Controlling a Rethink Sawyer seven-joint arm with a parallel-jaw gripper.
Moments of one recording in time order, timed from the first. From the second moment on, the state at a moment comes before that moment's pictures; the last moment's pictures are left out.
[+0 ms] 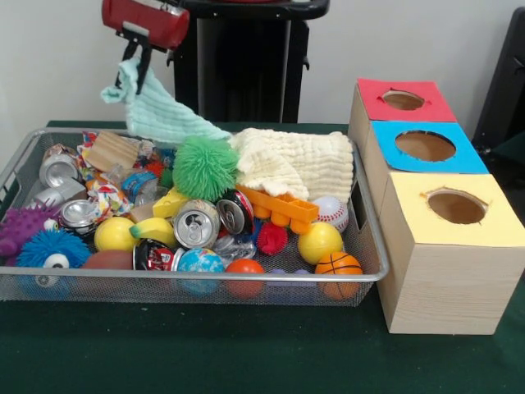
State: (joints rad) arm -0.42 -0.87 -0.21 2.09 -0.12 -0.13 1.59
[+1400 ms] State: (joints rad) arm -0.56 -0.95 -0.13 1.93 -0.20 0.04 1.59
